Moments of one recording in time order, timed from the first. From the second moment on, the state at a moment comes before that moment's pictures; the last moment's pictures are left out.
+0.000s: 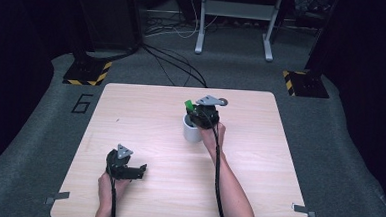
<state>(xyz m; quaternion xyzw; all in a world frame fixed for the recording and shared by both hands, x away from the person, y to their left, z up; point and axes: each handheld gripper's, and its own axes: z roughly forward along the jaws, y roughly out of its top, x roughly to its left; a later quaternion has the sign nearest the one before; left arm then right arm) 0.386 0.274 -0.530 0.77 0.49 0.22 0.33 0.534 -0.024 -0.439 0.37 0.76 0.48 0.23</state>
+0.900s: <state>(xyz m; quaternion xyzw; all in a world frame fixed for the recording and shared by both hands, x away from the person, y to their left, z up) 0.386 0.273 -0.531 0.77 0.50 0.22 0.33 0.513 -0.036 -0.446 0.40 0.76 0.46 0.21</state>
